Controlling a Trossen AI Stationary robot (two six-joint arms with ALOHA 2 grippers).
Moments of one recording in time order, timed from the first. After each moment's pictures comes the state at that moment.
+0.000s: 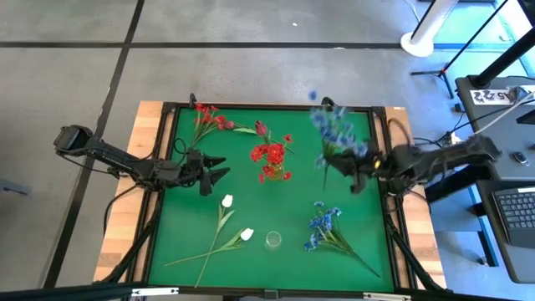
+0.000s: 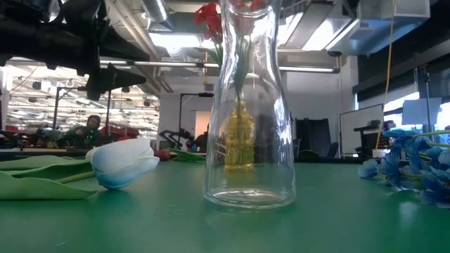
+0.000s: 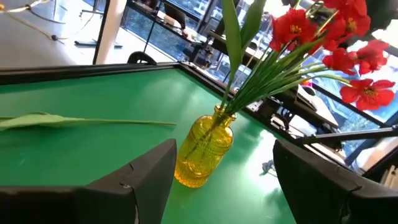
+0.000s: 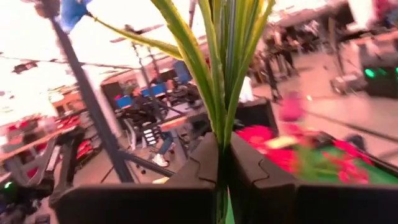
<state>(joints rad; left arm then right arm) -0.23 0.86 0.13 0.60 -0.64 -0.56 0.30 0.81 0.59 0.46 0.33 0.26</state>
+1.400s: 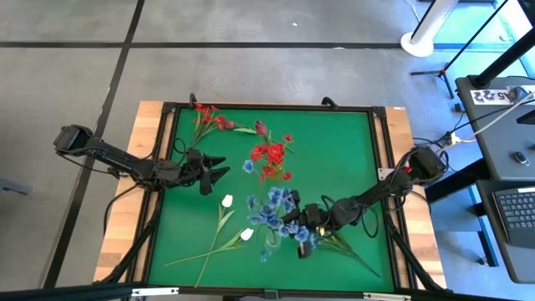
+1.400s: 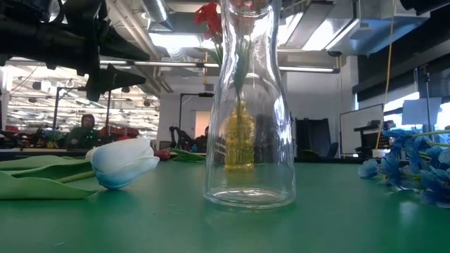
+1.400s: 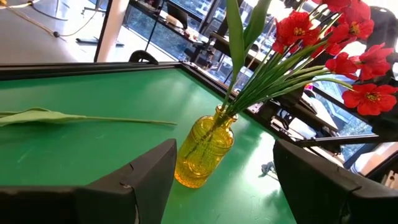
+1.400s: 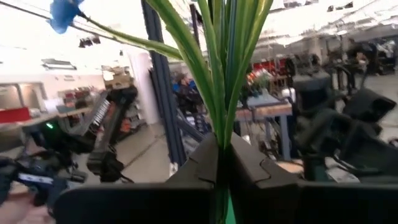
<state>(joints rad) -0.23 0.86 0.13 0.60 -0.65 -0.58 0.51 1.75 0.89 1.16 0.36 0.08</state>
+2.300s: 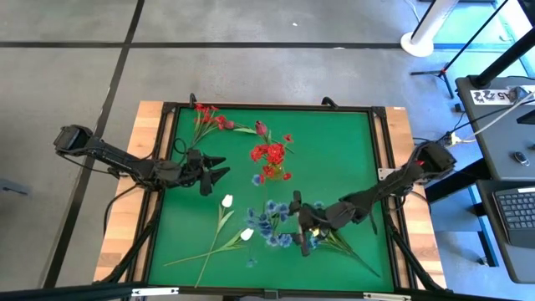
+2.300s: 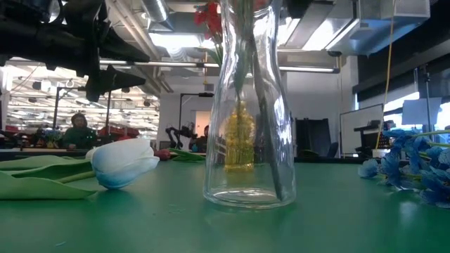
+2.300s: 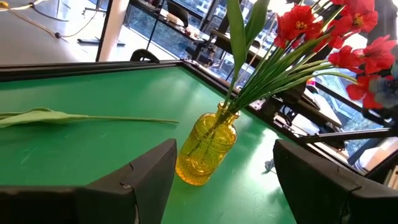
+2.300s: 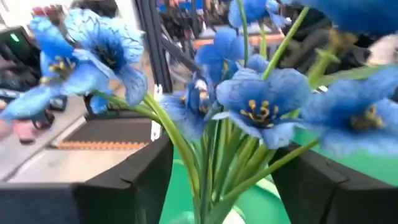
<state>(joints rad) -0.23 0.86 0.13 0.59 -0.65 -0.57 0.52 1.61 0.88 0.64 0.36 0.16</state>
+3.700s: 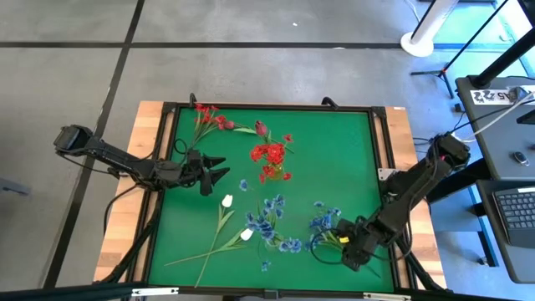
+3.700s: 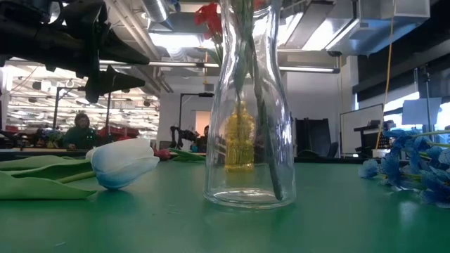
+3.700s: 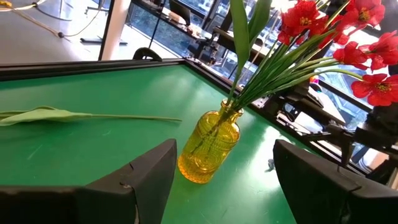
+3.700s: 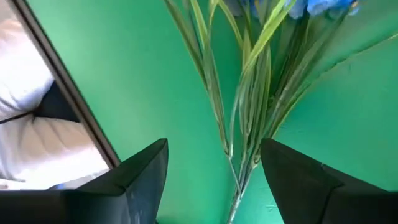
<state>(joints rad) -0.23 0.86 0.13 0.58 -0.65 -0.57 0.85 1.46 0.88 -0.62 -0.03 1.39</state>
